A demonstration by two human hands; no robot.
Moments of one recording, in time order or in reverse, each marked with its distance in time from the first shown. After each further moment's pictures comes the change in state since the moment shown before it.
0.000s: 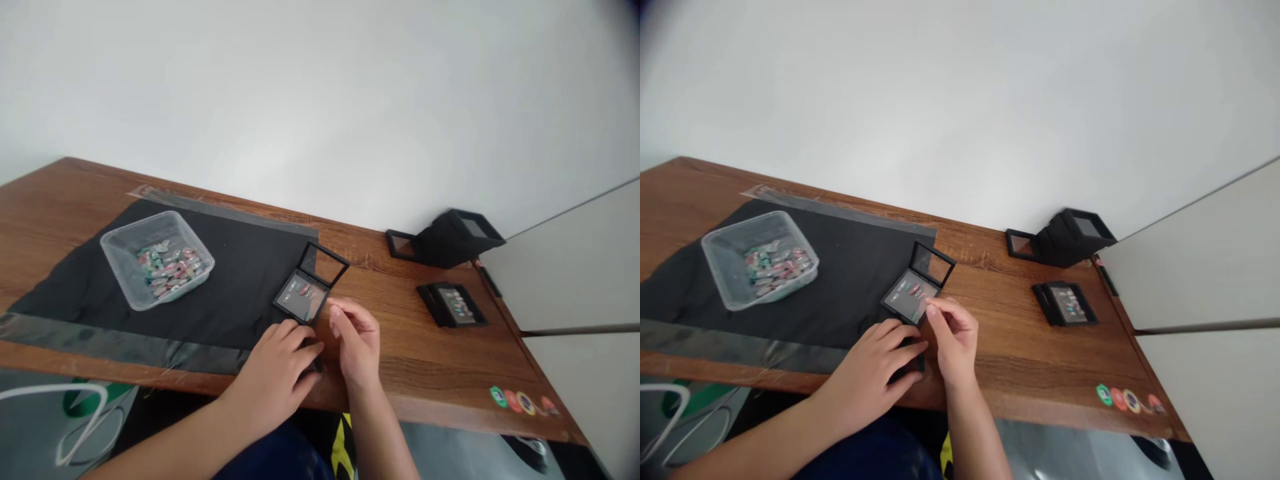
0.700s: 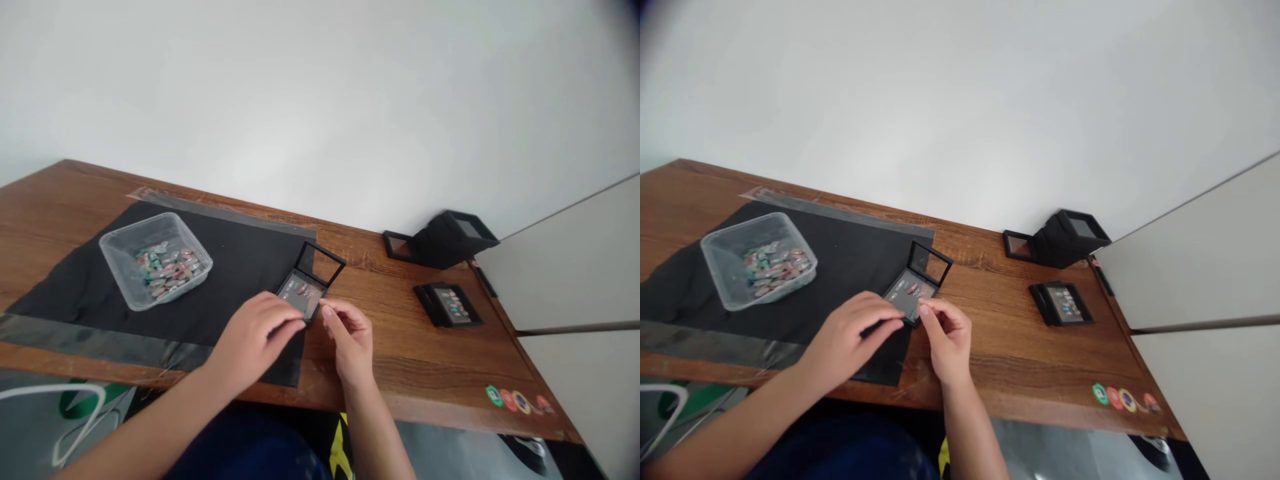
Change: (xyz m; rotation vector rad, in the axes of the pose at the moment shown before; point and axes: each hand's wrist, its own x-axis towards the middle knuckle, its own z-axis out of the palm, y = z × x) left_hand 0.019 -0.031 -0.032 -0.107 0.264 0.032; right_hand 0.000 -0.008 0.007 -0.047 -0.009 0.017
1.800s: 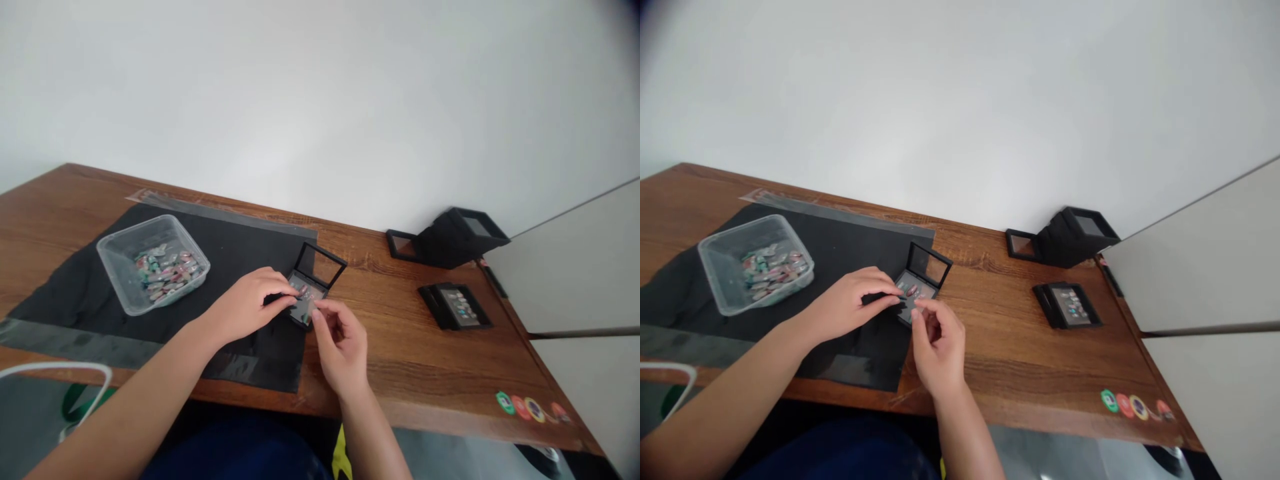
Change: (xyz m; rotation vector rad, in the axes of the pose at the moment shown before) left_hand 0.046 -0.038 -0.021 0.014 -0.265 -0.014; right_hand -0.010 0.009 0.003 -0.358 -0.044 -0.065
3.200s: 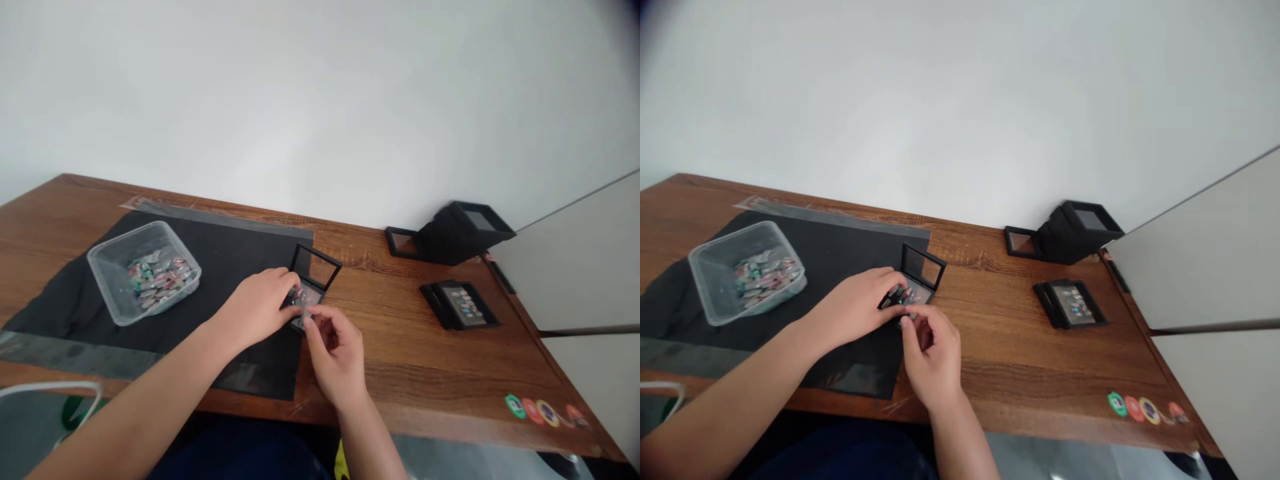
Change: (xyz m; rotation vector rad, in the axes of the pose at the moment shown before) left_hand 0.022 0.025 0.008 0.302 -0.127 -0.140; right_hand -0.001 -0.004 -0.003 -0.021 -0.047 0.013
